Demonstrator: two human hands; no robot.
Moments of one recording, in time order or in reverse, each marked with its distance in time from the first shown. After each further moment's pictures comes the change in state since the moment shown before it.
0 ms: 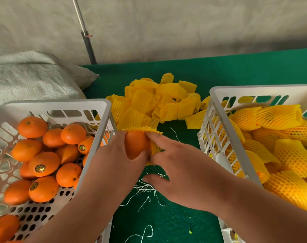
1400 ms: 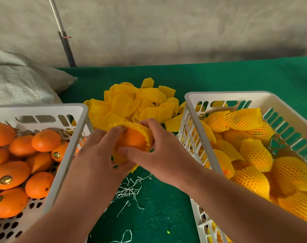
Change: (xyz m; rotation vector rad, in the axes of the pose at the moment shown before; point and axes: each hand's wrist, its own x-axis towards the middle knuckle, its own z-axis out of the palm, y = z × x) left_hand -0.009 0.011 -0.003 -0.099 0.119 0.337; right_hand 0.011 0.019 0.004 0.728 0.279 0.270
